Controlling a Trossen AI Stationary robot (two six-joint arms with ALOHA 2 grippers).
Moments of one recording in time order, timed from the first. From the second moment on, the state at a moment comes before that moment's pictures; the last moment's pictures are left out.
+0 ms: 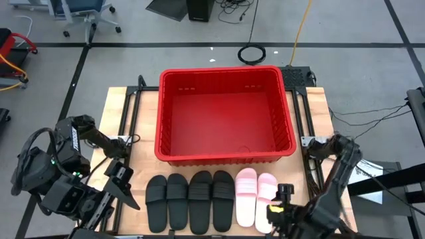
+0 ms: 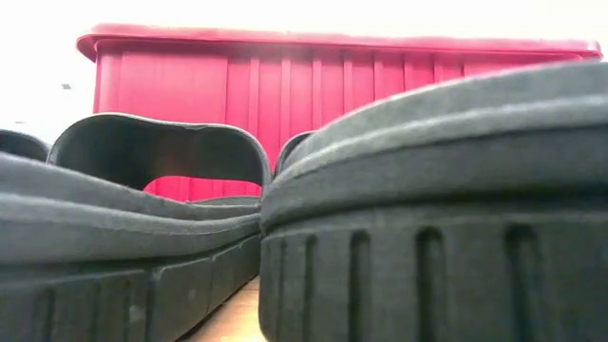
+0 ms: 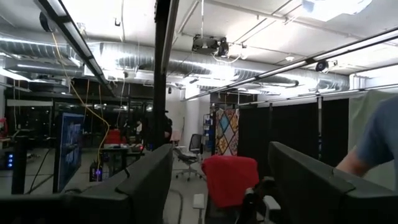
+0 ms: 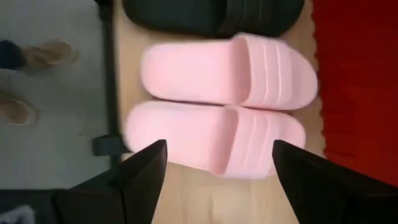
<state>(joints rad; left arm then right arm) -1.00 1.57 1.98 0.13 -0.59 0.26 0.97 1.87 1.85 -1.52 0.35 0.99</state>
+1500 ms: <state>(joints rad) -0.98 1.57 1.98 0.18 -0.63 0.32 0.81 1.89 1.21 -1.21 0.37 1.13</state>
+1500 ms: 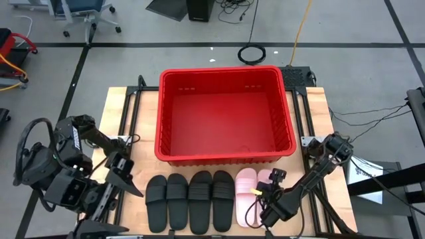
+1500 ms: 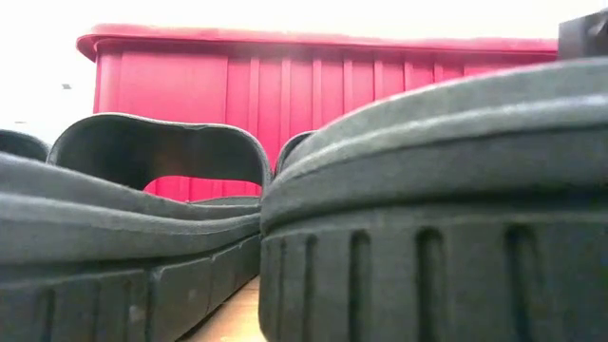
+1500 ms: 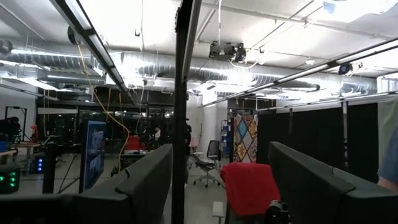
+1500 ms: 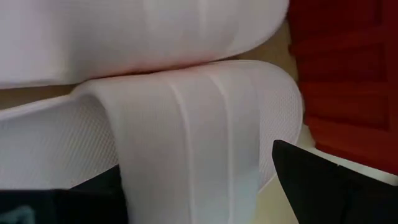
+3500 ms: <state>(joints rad) -0.98 1.57 1.98 0.18 -0.63 0.33 0.80 1.72 1.15 -1.10 0.18 1.08</state>
